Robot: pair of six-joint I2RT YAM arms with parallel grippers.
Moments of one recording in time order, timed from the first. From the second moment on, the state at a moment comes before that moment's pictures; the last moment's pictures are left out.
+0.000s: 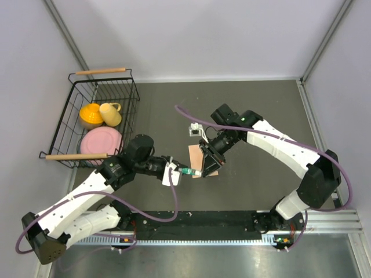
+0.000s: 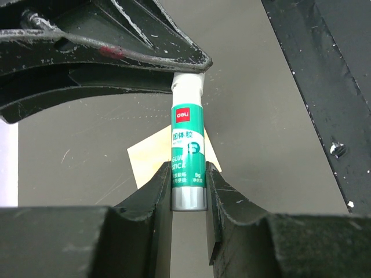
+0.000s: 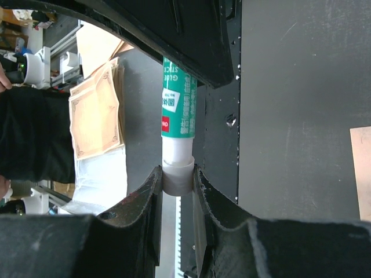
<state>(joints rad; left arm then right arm) -0.77 0.86 0.82 -0.52 0.70 0.93 0.73 1.53 1.36 -1.07 -1.03 -0.35</state>
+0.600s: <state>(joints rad) -0.81 0.91 0.83 -0.55 0.72 1.06 0.76 1.61 1.43 -1.15 -1.03 -0.31</state>
